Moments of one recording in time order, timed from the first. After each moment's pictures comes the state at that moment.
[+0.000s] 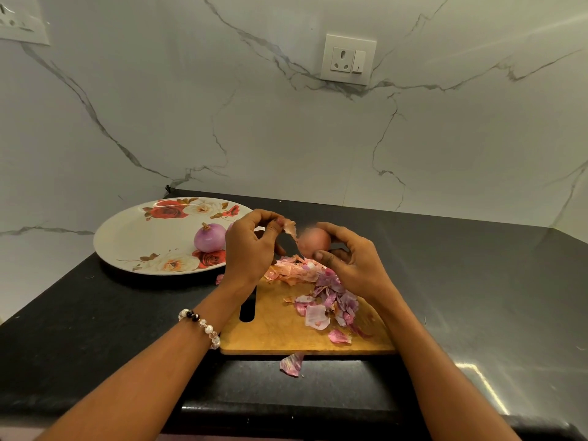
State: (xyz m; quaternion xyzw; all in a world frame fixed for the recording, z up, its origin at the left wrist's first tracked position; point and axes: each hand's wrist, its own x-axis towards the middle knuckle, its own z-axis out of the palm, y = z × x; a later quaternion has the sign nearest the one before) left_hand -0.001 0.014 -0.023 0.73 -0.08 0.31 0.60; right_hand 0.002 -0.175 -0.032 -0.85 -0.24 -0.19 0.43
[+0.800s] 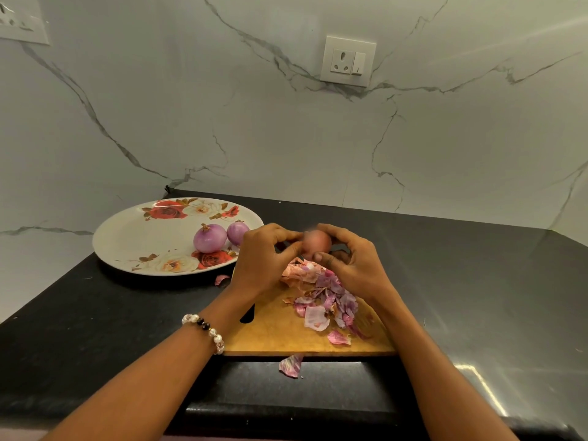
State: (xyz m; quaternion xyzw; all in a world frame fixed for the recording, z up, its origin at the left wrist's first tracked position) left_hand 0.005 0.010 -0.035 0.81 -0.21 0.35 0.42; right_hand 0.003 -0.176 -0.033 -0.84 -0.24 -0.19 0.45
